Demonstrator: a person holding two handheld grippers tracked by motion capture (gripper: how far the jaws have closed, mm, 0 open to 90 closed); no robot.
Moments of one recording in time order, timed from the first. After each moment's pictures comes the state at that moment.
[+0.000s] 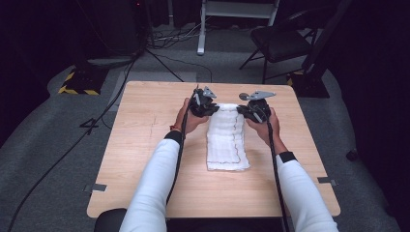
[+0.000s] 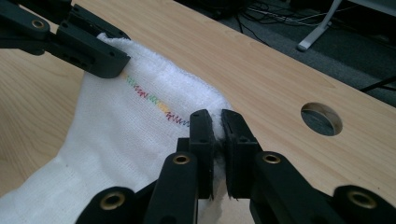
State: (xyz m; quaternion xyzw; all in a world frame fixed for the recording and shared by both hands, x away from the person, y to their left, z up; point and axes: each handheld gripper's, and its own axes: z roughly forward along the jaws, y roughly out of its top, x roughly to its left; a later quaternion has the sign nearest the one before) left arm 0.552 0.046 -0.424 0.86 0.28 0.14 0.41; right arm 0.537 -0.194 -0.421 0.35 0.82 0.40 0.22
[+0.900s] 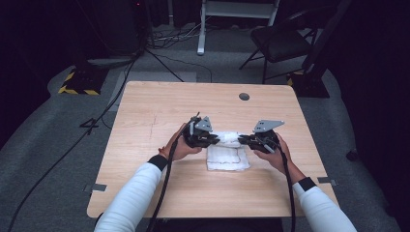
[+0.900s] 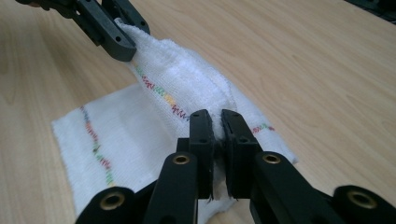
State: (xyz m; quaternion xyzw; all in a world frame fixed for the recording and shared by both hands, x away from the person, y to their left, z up) left arm 0.456 0.059 -0.447 0.90 0.14 0.07 0.41; right arm 0.446 -0.216 -0.447 0.24 0.87 0.41 0.14
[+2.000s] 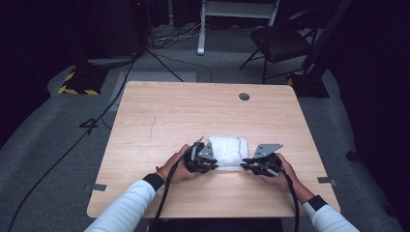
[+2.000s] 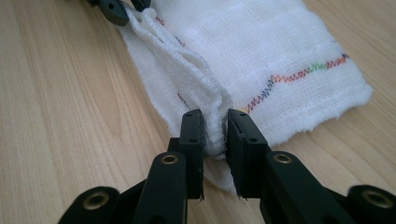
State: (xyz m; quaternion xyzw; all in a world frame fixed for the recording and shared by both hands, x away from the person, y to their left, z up) left arm 0.399 0.054 -0.480 0.93 0.10 0.06 0.36; right arm 0.393 -0.225 -0.481 0.20 0.90 0.36 0.11
